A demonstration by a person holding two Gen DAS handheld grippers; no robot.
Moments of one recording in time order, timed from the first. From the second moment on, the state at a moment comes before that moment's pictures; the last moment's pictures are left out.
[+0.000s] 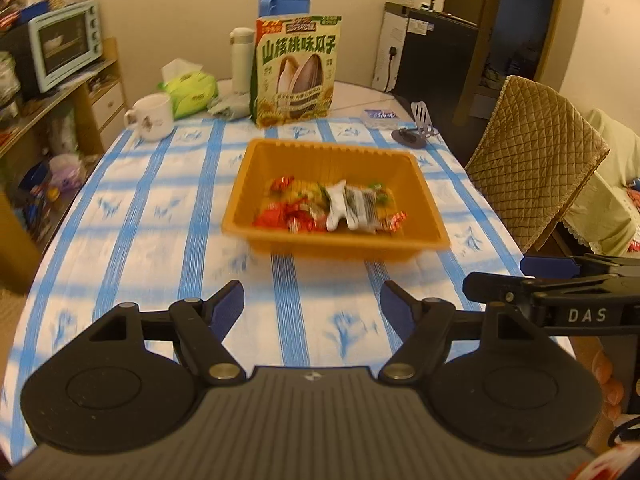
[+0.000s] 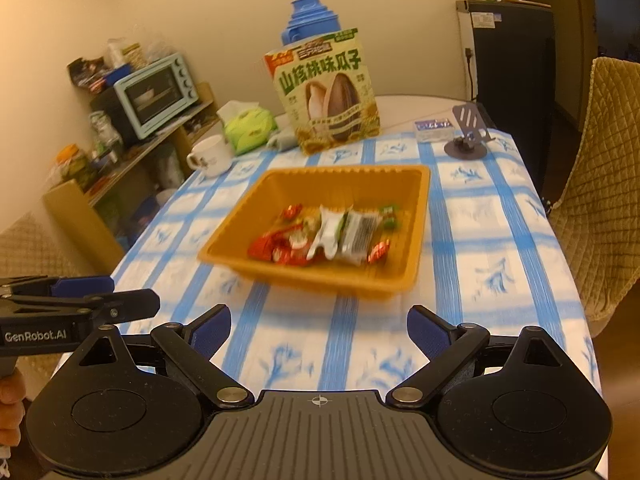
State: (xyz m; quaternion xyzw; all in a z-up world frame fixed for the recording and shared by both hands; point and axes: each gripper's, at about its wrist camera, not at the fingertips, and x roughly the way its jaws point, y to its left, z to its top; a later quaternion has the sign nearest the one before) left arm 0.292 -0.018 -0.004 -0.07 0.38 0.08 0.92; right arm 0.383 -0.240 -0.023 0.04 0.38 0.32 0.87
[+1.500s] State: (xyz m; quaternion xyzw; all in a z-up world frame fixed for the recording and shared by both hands) left arm 0.098 -0.011 -0.004 -0.07 0.42 0.03 0.90; right arm 0.168 -0.226 -0.019 0.03 0.43 0.26 0.86
